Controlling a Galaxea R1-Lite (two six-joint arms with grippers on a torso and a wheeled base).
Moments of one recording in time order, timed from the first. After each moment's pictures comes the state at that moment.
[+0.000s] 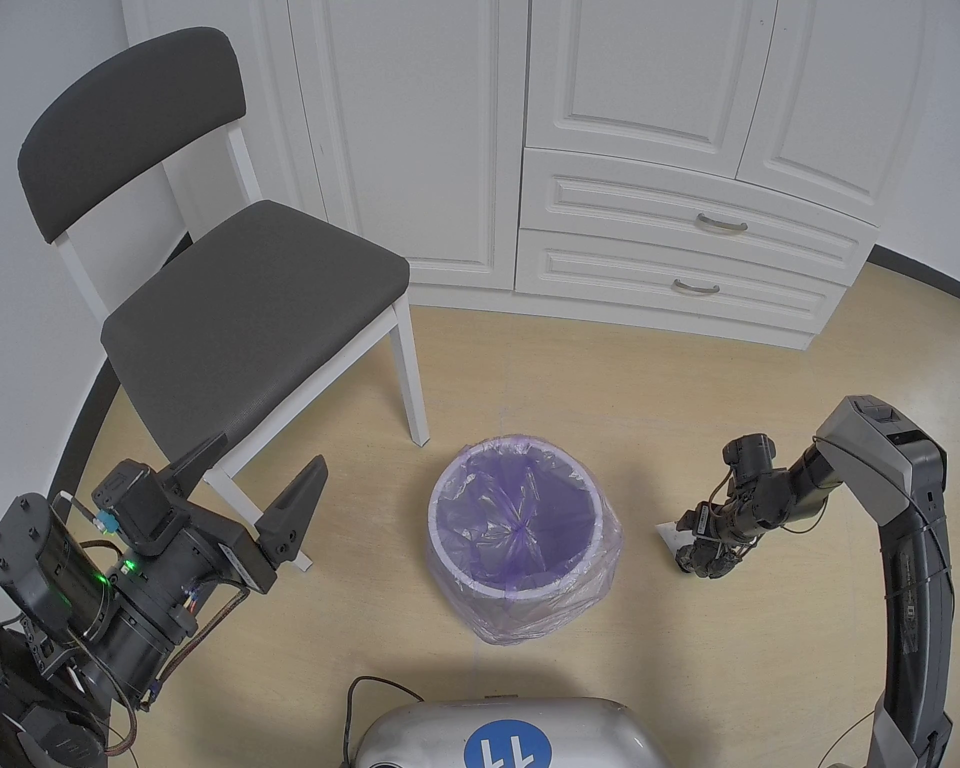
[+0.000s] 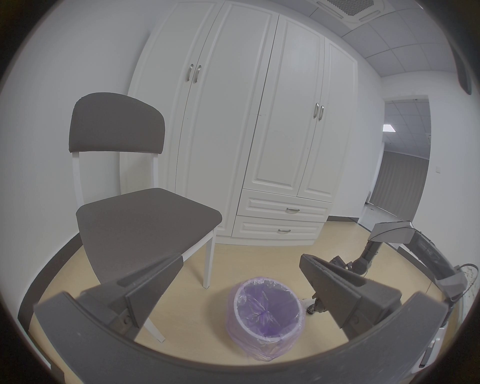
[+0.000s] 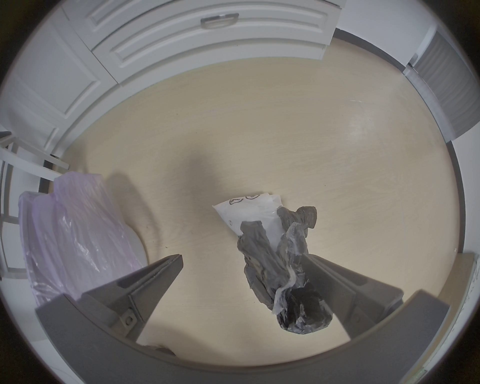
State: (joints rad) left arm -0.62 1.52 -0.12 -1.51 0.25 -0.05; right arm 0.04 2.58 -1.39 -0.26 -0.05 0.34
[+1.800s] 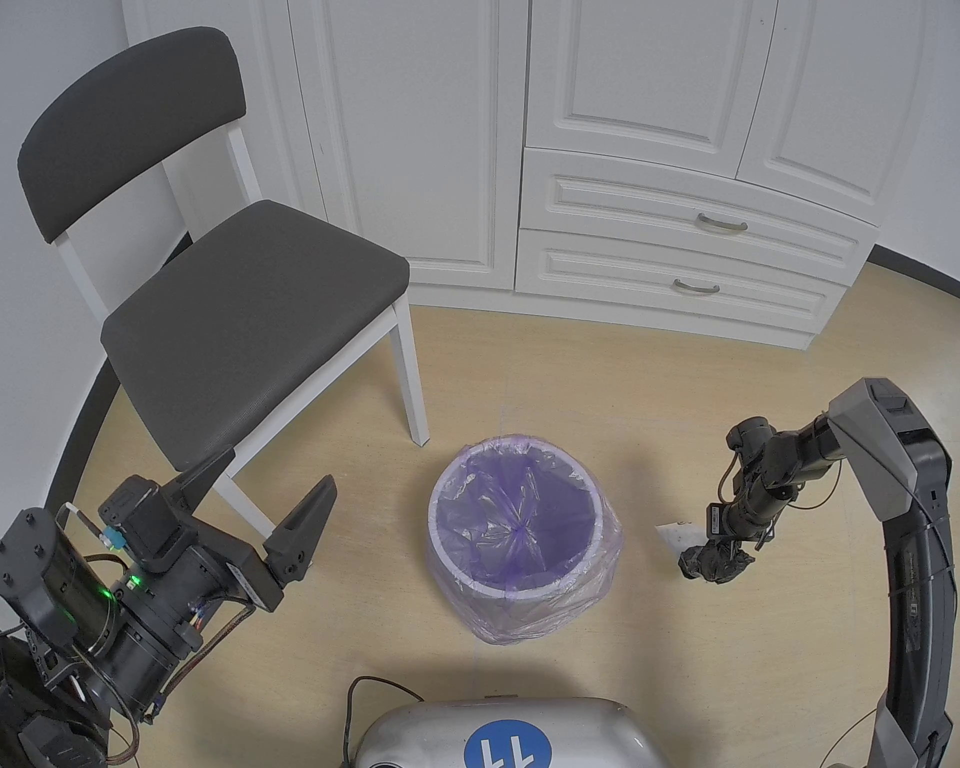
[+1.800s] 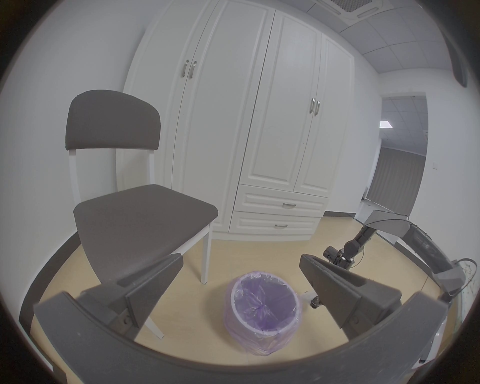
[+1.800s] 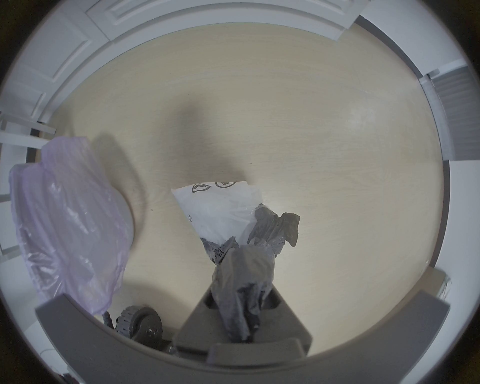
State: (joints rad) left arm -0.65 1.53 -0.09 -1.53 0.26 -0.04; right arm 0.02 2.57 -1.62 0.24 -0.06 0.21
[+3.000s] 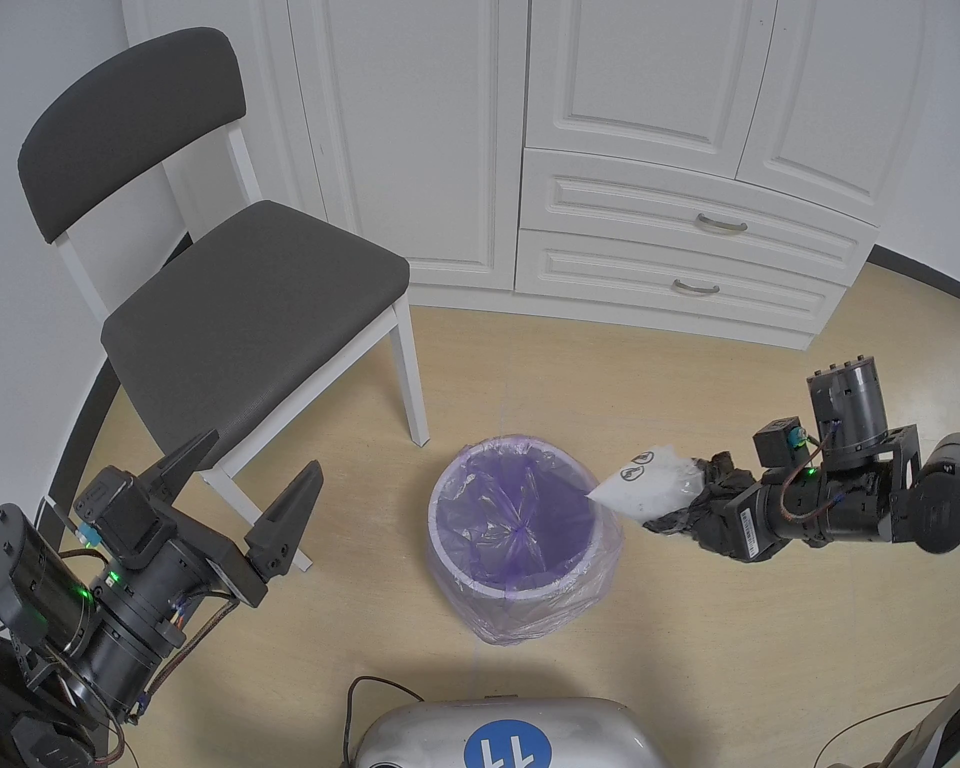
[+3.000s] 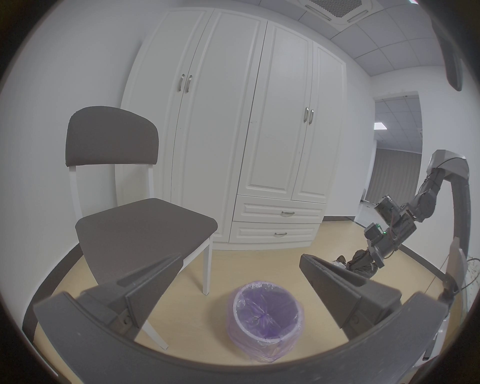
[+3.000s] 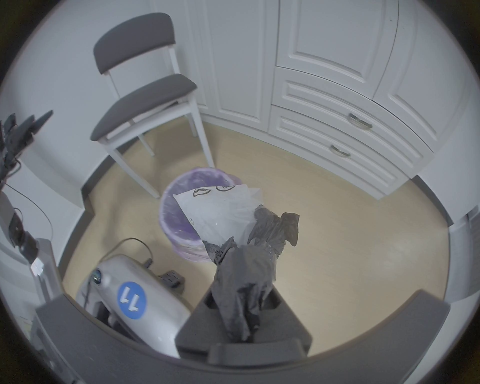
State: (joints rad) left arm -0.66 1.46 -0.10 -1.51 0.26 0.02; right arm 0.42 1.61 -0.77 -0.20 -0.09 -0.13
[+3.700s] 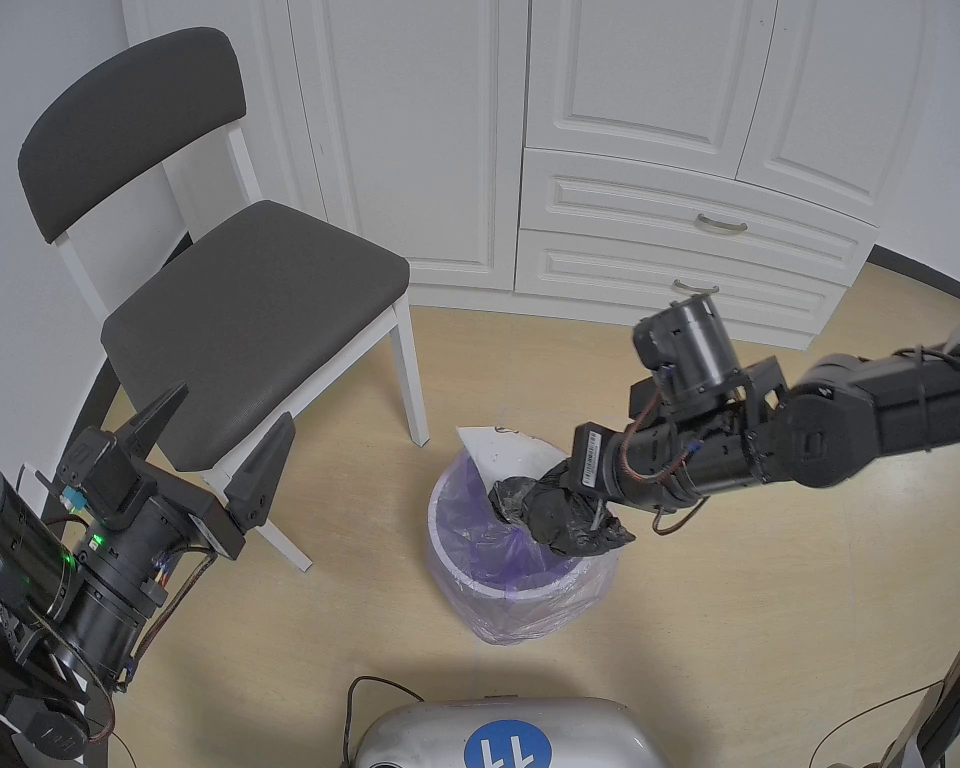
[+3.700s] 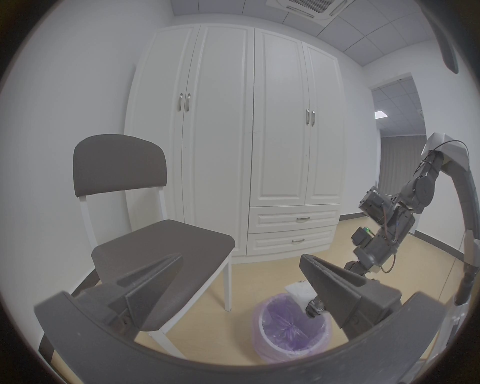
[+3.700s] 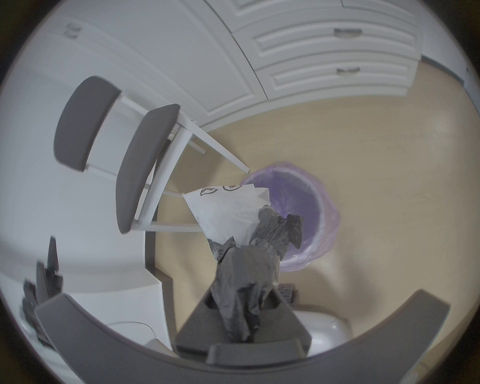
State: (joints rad) left arm -0.58 1.45 -0.16 -1.52 0.26 0.14; right arm 0.65 1.91 -1.29 0.08 0.00 0.66
